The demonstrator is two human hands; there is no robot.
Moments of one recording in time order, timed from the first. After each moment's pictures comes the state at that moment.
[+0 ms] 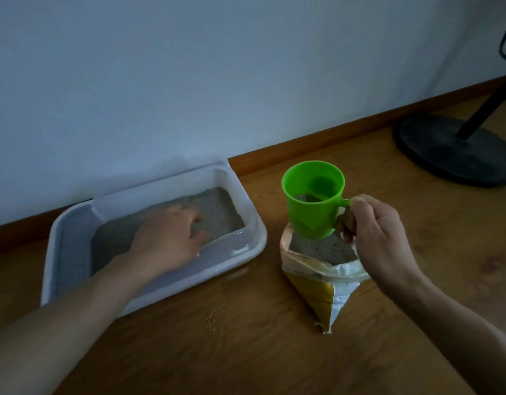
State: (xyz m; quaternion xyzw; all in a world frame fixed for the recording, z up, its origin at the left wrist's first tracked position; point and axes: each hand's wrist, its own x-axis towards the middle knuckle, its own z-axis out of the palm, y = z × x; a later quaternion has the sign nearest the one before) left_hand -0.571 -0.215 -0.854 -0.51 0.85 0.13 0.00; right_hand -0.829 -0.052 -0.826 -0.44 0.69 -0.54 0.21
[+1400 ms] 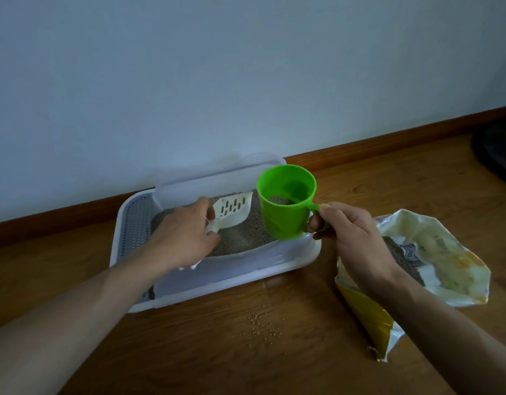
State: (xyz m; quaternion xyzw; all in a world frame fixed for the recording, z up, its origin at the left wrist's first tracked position) left_hand -0.516 -0.229 -0.842 -0.57 0.80 0.19 0.00; right_hand -0.756 -0.129 -0.849 -0.45 0.60 -0.53 0.40
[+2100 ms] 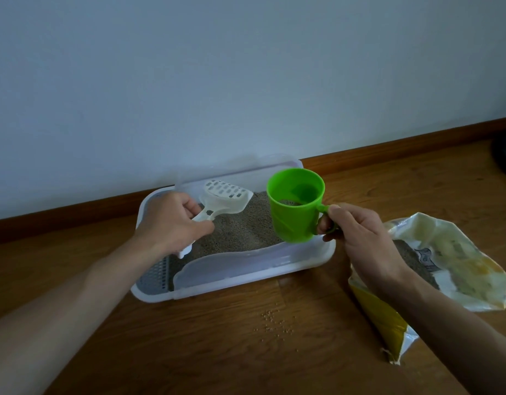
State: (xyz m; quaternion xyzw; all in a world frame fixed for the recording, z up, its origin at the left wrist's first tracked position) left_hand -0.477 -0.226 -0.824 -0.66 0.70 0.24 -0.17; right_hand -0.742 -0.129 -0.845 -0.47 0.59 -0.52 0.39
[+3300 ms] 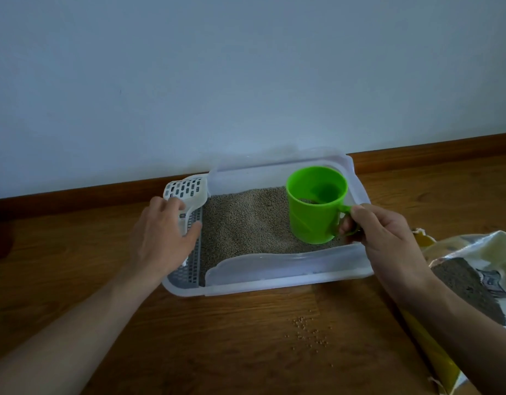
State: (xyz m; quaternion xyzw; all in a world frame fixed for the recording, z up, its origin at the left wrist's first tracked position) left_hand -0.385 -0.247 -0.908 -0.69 0.71 0.04 -0.14; right_hand -0.709 -0.165 -0.867 -0.50 0.60 -0.50 0.39
